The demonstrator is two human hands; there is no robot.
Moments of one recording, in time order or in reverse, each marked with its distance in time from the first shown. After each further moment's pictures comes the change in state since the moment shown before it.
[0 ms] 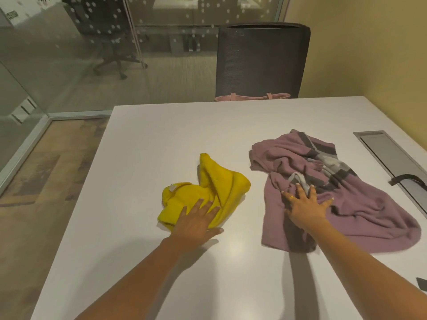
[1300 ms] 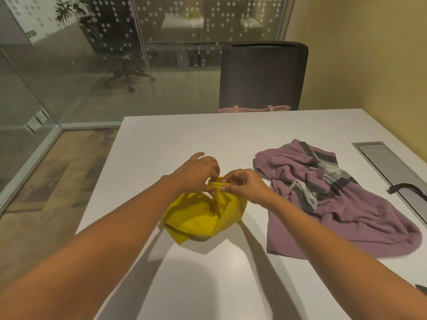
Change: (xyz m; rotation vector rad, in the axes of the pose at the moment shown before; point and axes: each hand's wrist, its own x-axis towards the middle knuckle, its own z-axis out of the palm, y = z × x) left_hand 0.026 -0.021 -0.131 0.302 0.203 0.324; right_hand -0.036 -0.101 -0.099 1.224 -0.014 -0.720
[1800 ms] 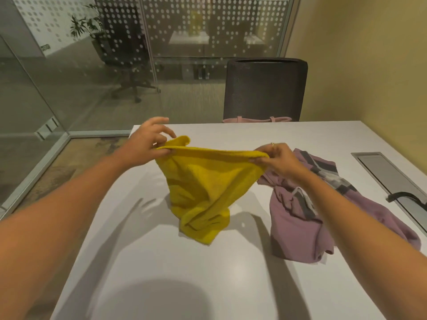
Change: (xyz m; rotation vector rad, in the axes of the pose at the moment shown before) left_hand -0.094 -0.083 -0.054 -0.310 0.506 -0.125; right_hand -0.016 -0.057 -0.065 -0.116 0.199 -0.075
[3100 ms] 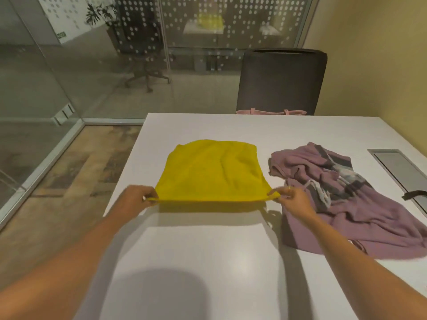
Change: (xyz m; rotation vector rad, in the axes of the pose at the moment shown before) left_hand -0.145 -0.029 0.084 -0.135 -0.076 -0.504; right_hand -0.061 0.095 0.048 -0.083 0.056 0.172
